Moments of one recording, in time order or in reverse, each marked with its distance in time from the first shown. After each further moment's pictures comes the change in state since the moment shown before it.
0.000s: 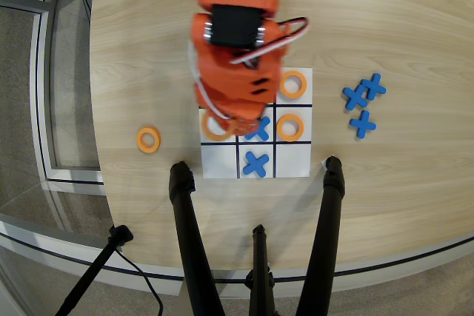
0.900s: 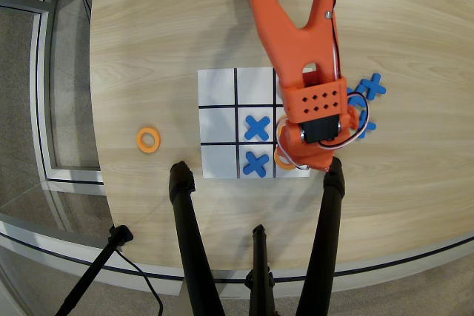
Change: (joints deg) arm -17.8 -42.7 -27.4 -8.4 9.2
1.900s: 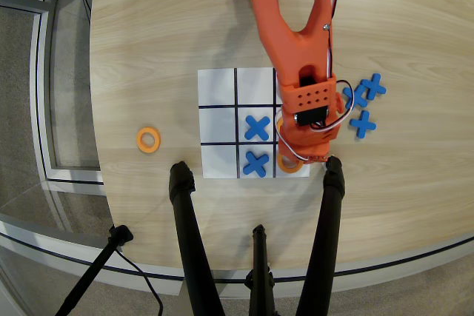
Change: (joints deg) arm -0.8 -4.4 12.3 -26.4 -6.2
